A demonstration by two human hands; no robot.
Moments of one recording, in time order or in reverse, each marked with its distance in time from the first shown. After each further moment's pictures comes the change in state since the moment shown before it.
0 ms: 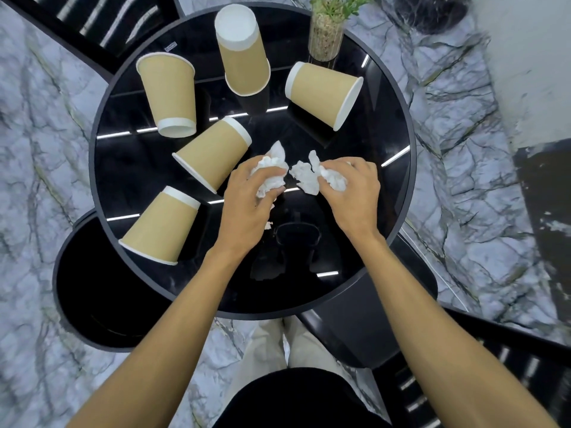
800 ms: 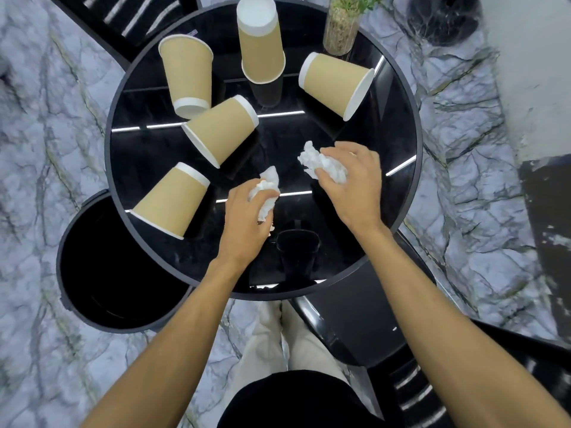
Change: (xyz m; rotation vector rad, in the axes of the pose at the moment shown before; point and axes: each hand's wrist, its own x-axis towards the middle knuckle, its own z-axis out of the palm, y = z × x) left_hand -0.060 -0.037 0.009 0.302 0.020 0.019; right_hand -0.016 -0.017 -0.010 -0.020 -0.029 -0.130
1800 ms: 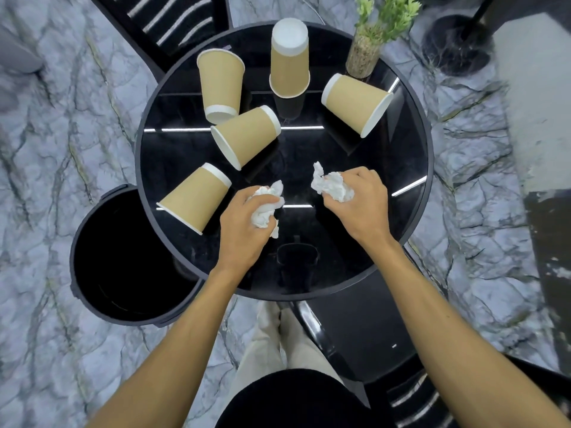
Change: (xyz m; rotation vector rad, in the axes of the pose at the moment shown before) left_hand -0.016 0.010 -0.031 -0.295 0.239 -0.106; right_hand -0.009 -0.013 -0.006 -0.072 -0.153 -0.063
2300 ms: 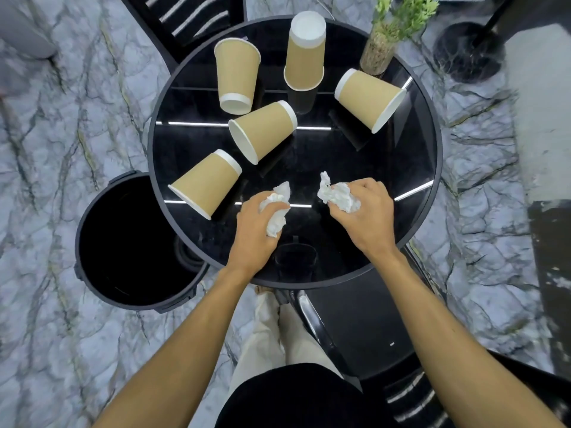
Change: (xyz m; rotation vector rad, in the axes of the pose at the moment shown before) left_hand -0.026 -0.023 0.005 0.226 -0.175 0.061; right_hand -0.027 0.001 0.004 -0.004 0.017 -0.050
